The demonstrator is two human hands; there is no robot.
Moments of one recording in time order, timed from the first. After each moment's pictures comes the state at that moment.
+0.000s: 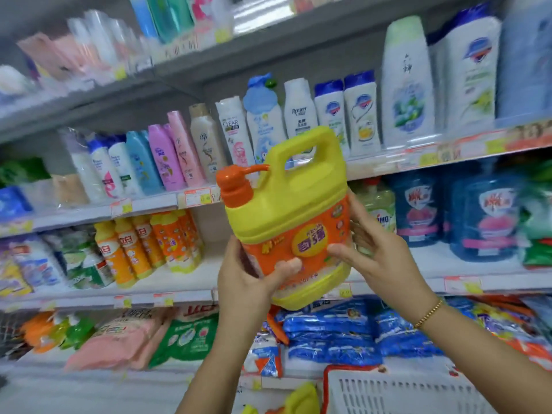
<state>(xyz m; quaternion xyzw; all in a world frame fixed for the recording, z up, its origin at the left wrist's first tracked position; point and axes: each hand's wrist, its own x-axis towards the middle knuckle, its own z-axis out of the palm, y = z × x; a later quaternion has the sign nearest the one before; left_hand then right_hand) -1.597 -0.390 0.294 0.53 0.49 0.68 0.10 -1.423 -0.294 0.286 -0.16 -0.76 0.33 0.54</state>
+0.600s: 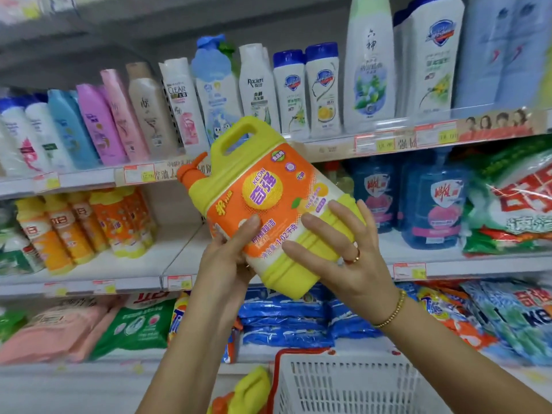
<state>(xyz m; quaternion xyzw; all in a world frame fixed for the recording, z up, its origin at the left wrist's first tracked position) -1.568 -0.340 0.283 0.39 0.38 0.71 0.45 -1.395 -0.259 0.243 -0.11 -0.77 -0.29 0.55</state>
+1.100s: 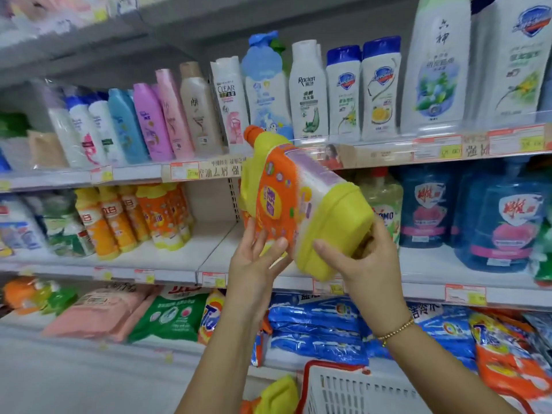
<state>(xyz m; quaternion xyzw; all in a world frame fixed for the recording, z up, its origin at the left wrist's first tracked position) -1.604 -0.320 0.256 0.39 0.37 0.75 0.38 -1.455 -0.279 0.263 -0.22 -0.60 0.45 0.62</state>
